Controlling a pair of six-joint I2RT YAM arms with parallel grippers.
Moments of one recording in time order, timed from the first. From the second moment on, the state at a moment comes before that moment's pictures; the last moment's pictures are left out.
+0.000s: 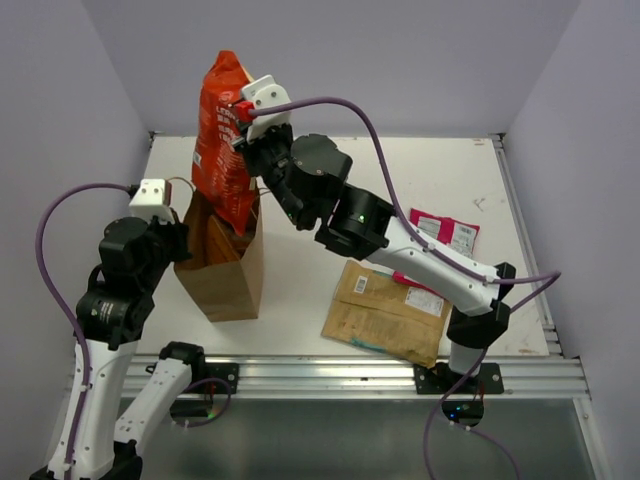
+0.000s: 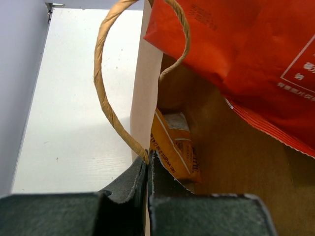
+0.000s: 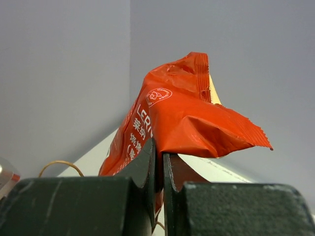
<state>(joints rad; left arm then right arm) -0.17 0.66 1.07 -0.77 -0.11 -0.13 1.21 1.85 2.27 -0.18 0.62 -0.23</state>
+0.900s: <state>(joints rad) -0.17 0.65 1.07 -0.78 -0.11 -0.13 1.27 1.76 2.17 -0.14 0.72 -0.29</state>
